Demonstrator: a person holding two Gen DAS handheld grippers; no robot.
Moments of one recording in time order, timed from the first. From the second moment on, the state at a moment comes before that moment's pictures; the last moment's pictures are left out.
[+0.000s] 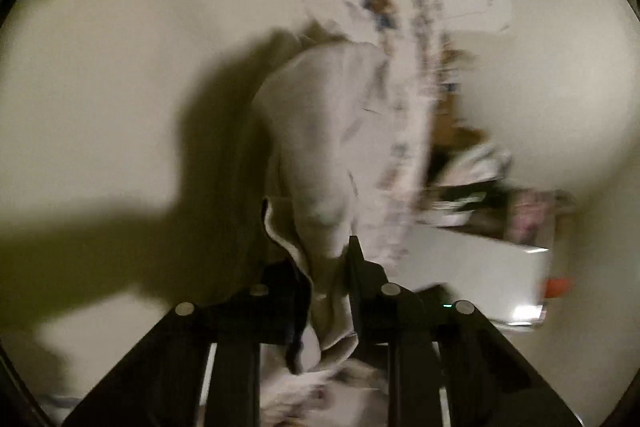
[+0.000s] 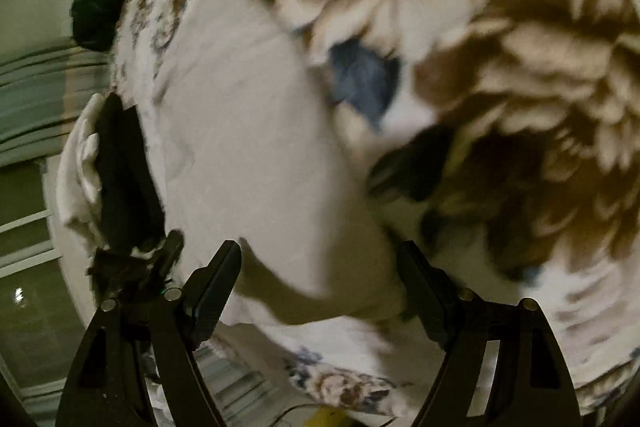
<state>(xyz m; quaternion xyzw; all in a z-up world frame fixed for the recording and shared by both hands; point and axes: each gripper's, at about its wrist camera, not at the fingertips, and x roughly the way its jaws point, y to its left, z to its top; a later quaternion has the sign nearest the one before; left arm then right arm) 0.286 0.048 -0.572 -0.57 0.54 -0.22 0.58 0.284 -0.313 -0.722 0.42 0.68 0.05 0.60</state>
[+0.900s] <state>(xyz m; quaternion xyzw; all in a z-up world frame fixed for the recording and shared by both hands) 0.279 0.049 -0.598 -0.53 0.62 -0.15 0.55 0.305 -0.317 -0.726 0.41 0.69 0.09 0.59</state>
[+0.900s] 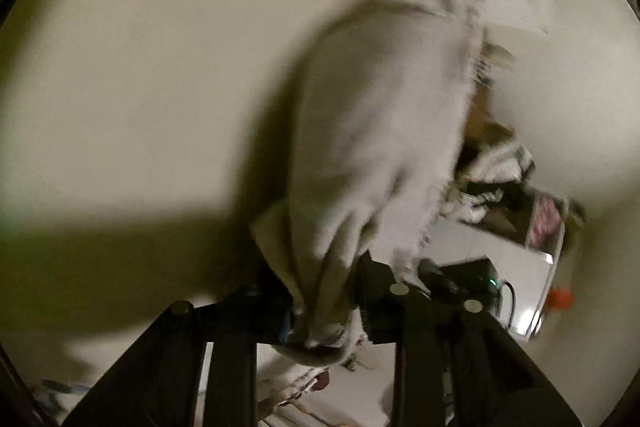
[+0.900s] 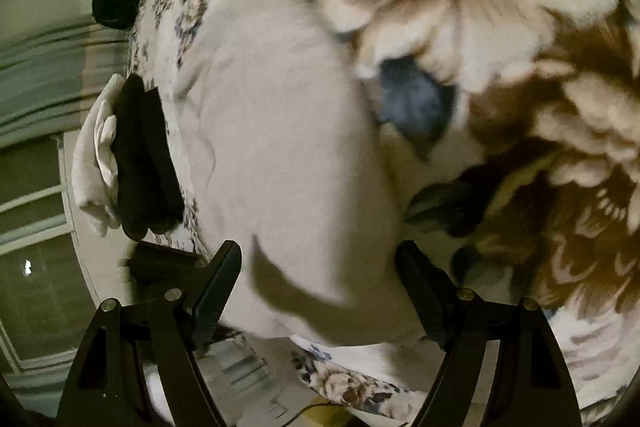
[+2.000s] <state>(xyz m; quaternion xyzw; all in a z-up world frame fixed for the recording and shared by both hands) 0.366 0.050 -0.520 -0.32 0.63 -0.17 0.68 0.243 -0.319 -0.723 0.45 0.67 0.02 0.59</state>
